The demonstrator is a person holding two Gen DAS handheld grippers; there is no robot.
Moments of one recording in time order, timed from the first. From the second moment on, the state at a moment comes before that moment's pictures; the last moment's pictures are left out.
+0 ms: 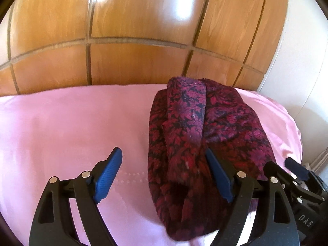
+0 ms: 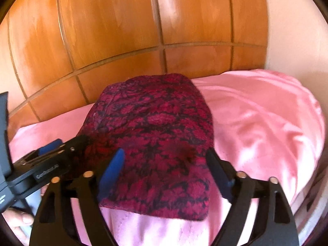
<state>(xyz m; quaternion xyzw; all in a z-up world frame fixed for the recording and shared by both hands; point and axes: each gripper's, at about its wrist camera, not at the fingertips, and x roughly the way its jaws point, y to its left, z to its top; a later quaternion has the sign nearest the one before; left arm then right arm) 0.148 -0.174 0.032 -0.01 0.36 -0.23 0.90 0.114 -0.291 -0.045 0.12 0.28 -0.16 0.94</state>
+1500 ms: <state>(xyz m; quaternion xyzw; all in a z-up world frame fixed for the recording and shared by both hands) 0.043 -0.110 0.046 0.02 0.31 -0.16 0.94 0.047 -0.230 -0.065 0.12 0.27 -0.25 0.92</state>
